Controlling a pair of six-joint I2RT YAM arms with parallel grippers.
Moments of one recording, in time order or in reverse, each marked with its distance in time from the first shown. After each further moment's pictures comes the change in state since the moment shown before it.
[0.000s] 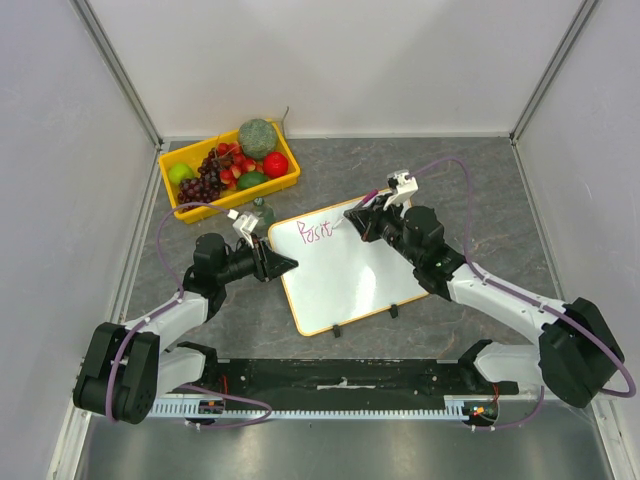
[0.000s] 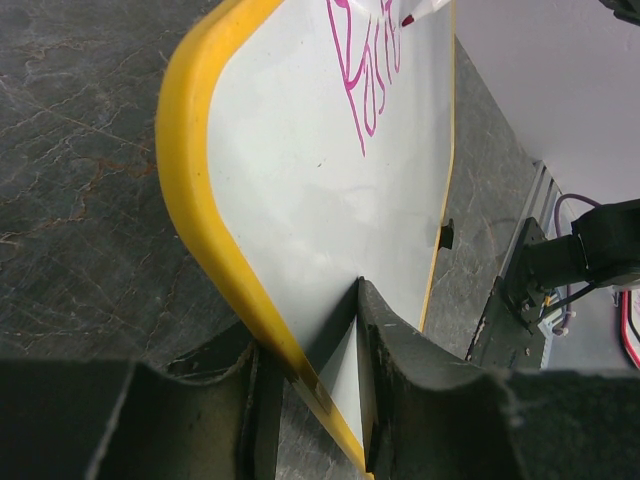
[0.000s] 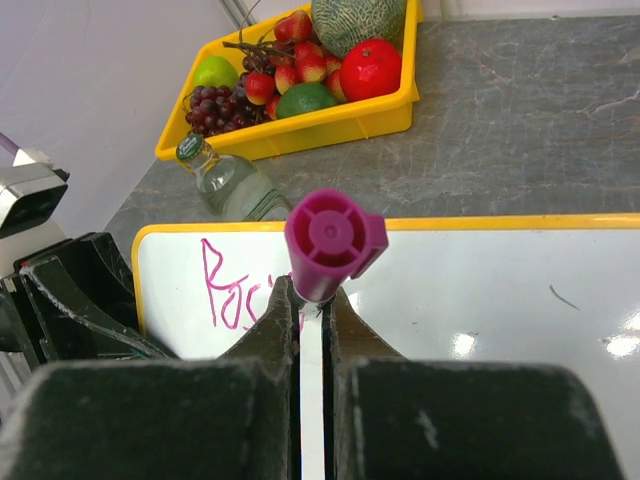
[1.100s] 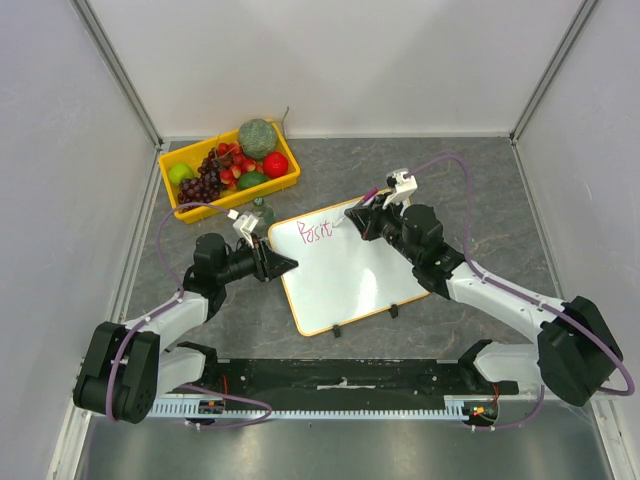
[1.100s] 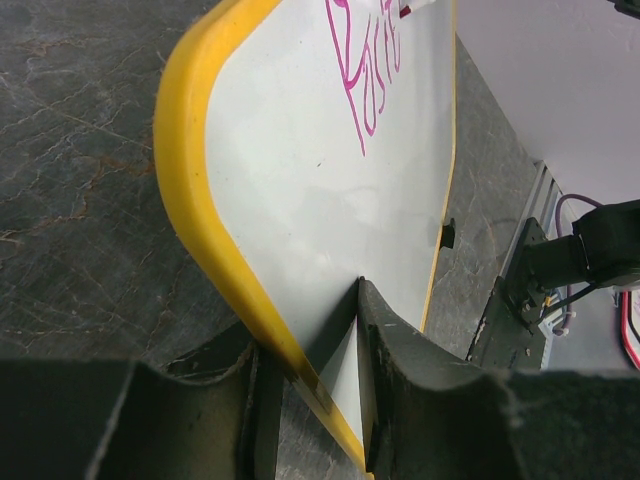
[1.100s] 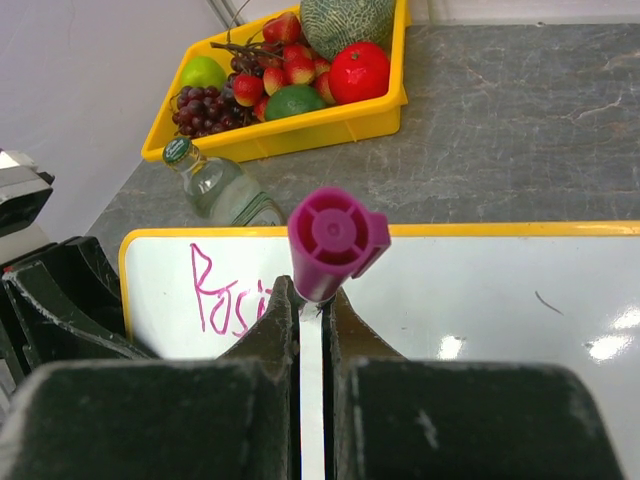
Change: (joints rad) left arm 0.000 0.003 0.000 -0.001 0.000 0.000; right arm -0.004 0.016 0.026 -0.014 0.023 -0.030
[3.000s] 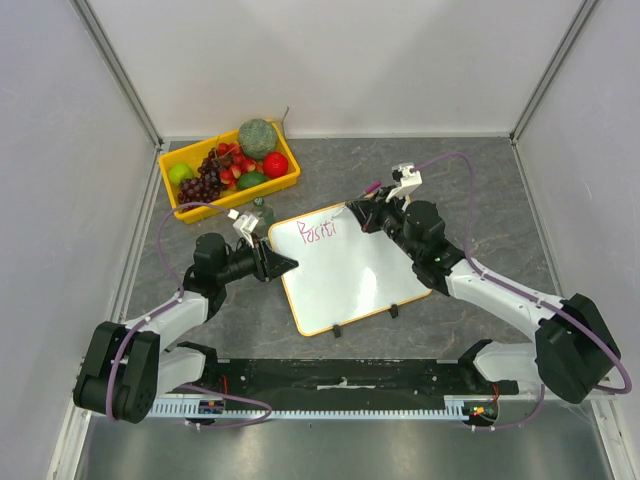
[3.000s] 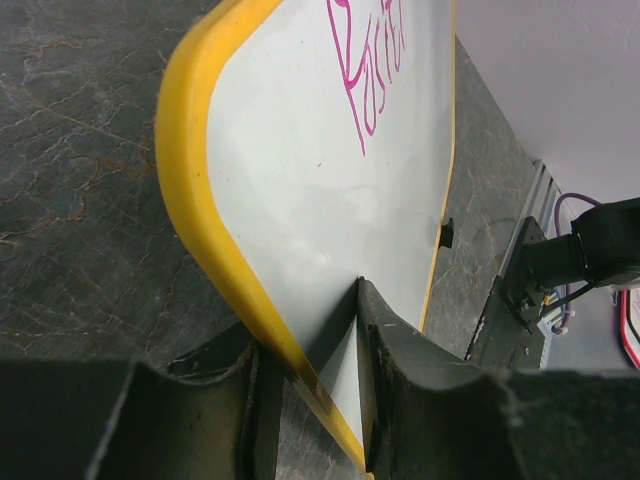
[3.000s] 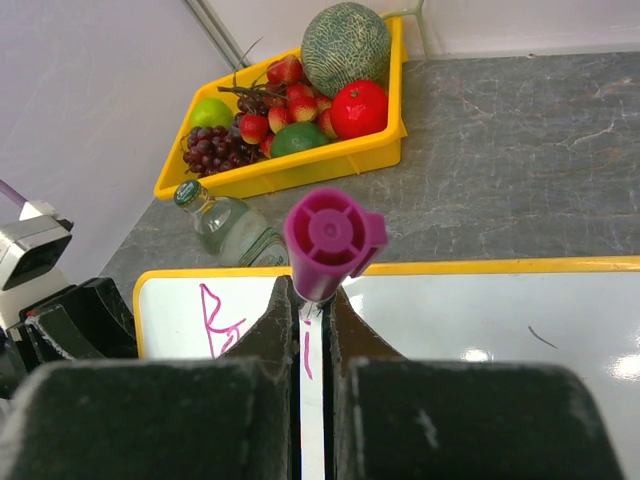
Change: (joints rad) left arm 0.000 0.002 0.002 0.000 0.002 0.000; right arm -0.014 0.019 0.013 0.058 0.015 0.044
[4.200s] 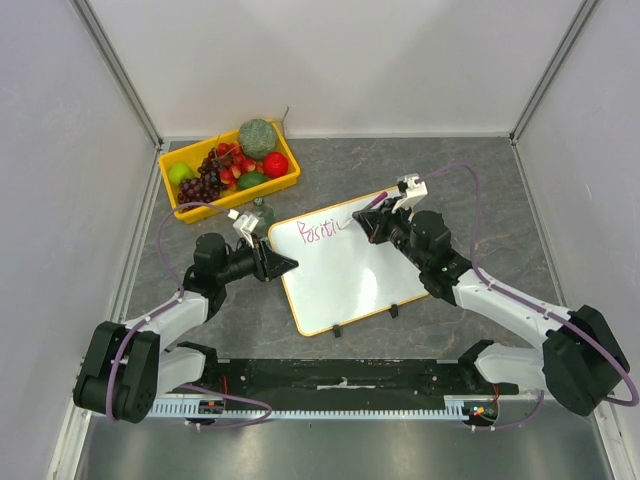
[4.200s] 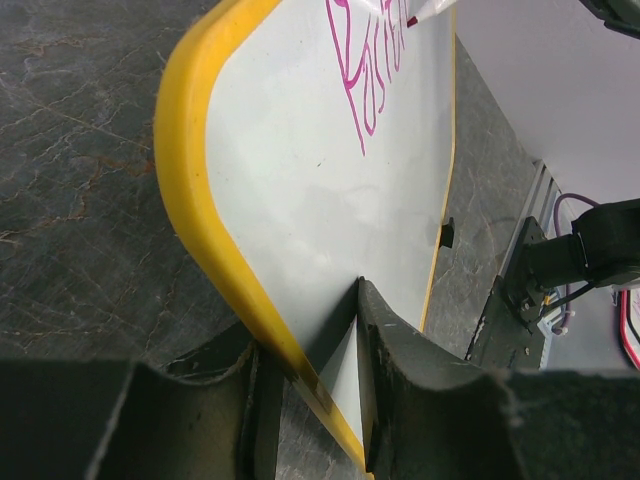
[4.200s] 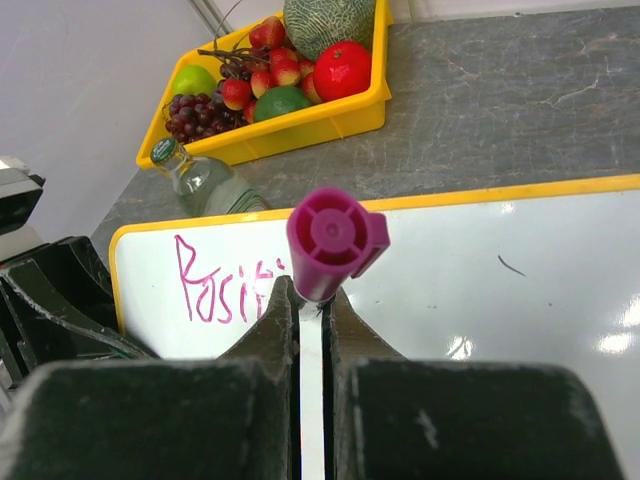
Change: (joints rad) left arm 0.000 0.000 0.000 -0.001 -0.001 0.000; right arm -0.013 -0.071 -0.085 -0.026 -0.013 -0.005
